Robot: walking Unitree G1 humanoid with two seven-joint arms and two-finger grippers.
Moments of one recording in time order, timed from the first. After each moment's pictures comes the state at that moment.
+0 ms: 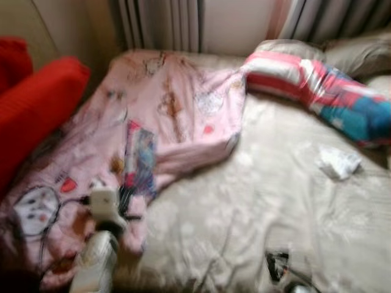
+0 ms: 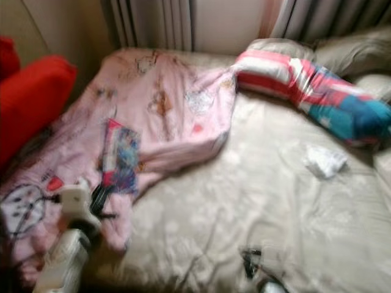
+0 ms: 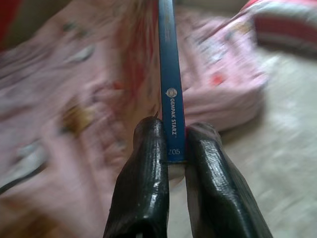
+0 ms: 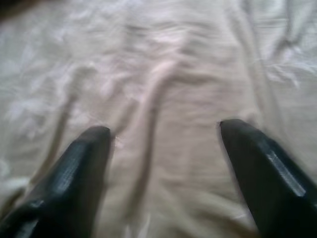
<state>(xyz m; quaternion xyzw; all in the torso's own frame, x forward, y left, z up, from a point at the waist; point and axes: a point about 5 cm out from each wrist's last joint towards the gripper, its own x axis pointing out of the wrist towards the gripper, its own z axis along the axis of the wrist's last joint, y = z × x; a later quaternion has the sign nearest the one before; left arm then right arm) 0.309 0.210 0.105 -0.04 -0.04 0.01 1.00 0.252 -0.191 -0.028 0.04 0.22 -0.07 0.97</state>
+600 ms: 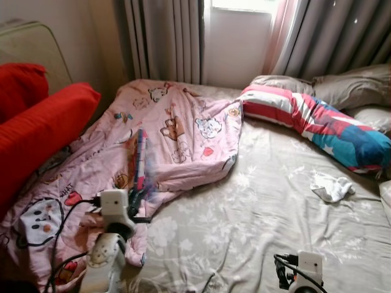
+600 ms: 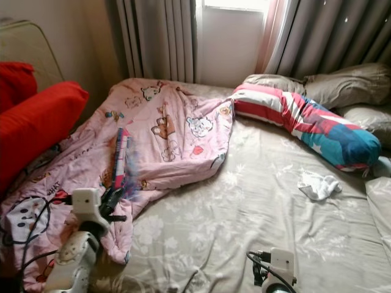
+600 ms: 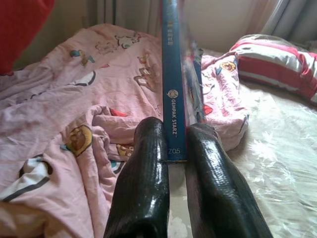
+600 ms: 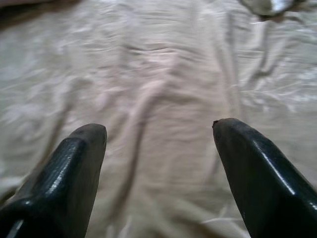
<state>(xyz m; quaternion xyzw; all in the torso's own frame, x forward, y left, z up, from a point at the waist) 0.311 0.192 0.101 -0.04 -0.04 -0.03 1.00 0.244 -0.199 -0.036 0.04 0.25 -0.08 0.96</state>
